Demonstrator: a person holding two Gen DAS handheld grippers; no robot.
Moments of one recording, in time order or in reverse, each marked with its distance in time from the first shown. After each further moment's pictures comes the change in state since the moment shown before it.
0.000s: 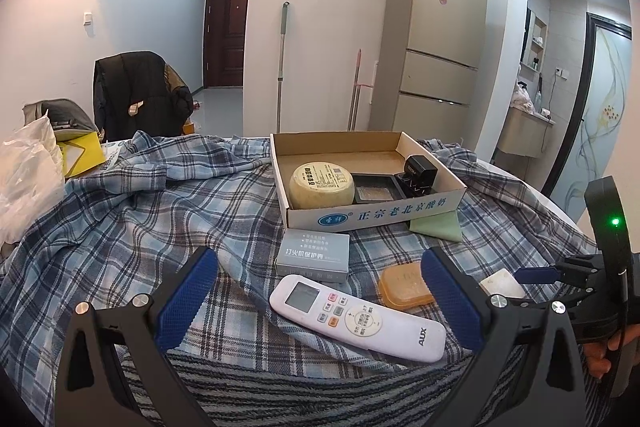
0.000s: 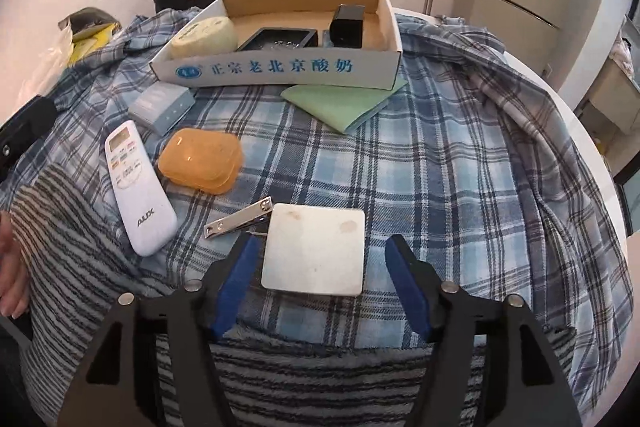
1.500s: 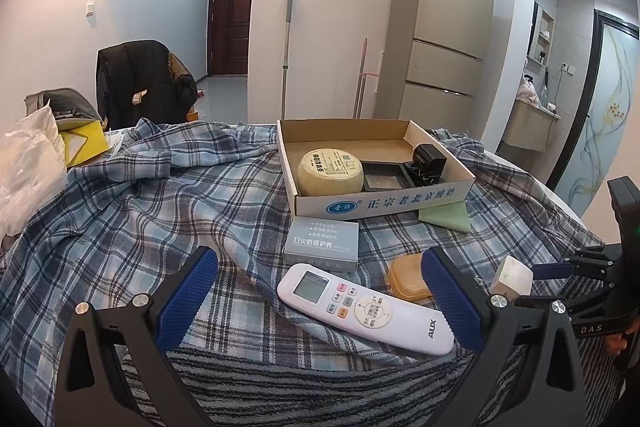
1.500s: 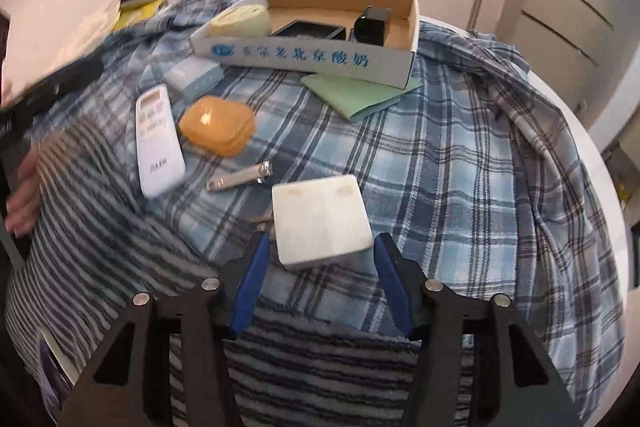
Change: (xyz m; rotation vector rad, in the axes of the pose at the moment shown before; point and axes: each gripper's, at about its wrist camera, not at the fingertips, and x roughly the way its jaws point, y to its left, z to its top) left arm 0.006 0.004 -0.002 -0.003 0.048 0.017; right arm -0.013 -0.019 -0.016 -0.193 -0.002 0.094
